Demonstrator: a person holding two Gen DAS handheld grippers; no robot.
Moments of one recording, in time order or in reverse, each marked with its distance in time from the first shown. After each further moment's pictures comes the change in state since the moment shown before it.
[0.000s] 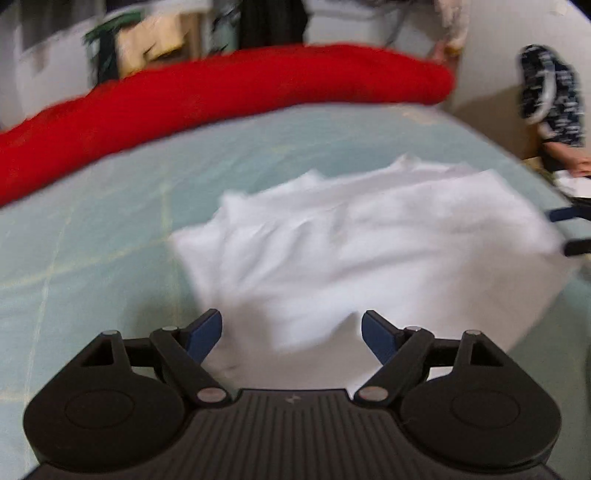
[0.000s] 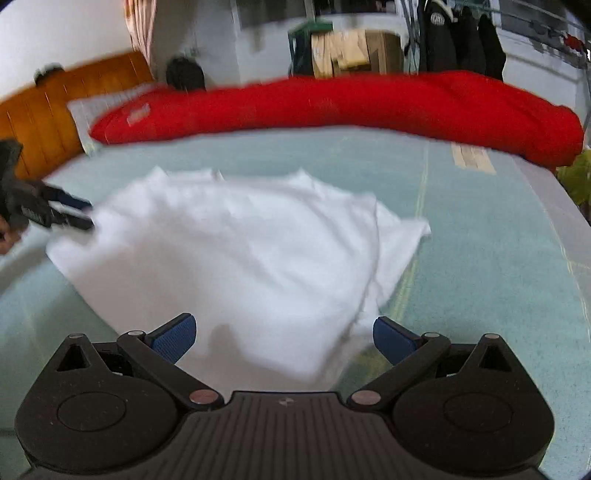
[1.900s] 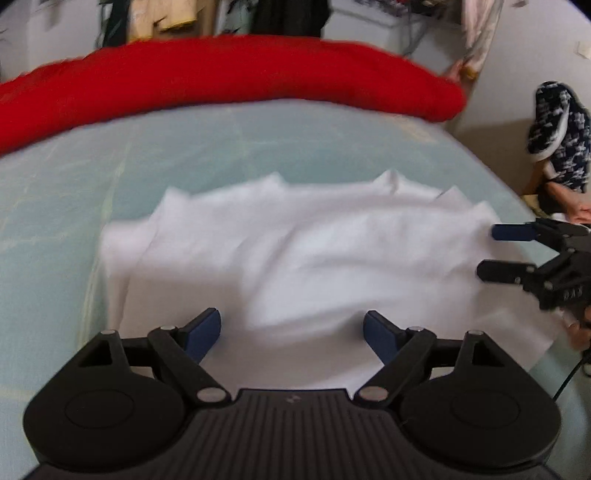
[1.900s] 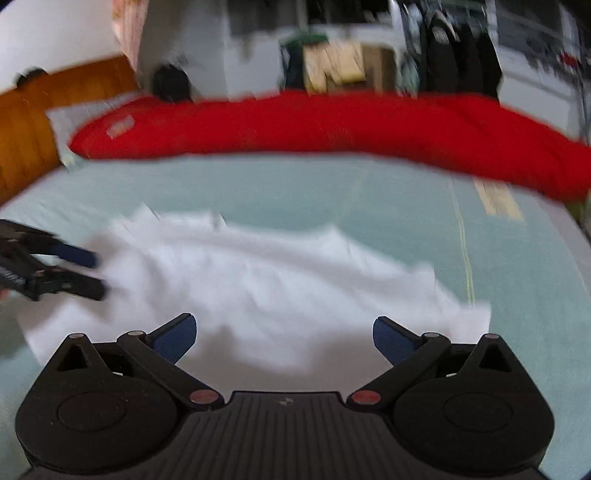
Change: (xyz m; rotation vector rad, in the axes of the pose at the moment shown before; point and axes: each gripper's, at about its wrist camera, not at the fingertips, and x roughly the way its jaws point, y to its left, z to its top) left arm 0.070 -0.004 0.018 -0.158 0.038 -0.005; right arm 0.088 0.042 0.057 -0.005 0.023 -0.137
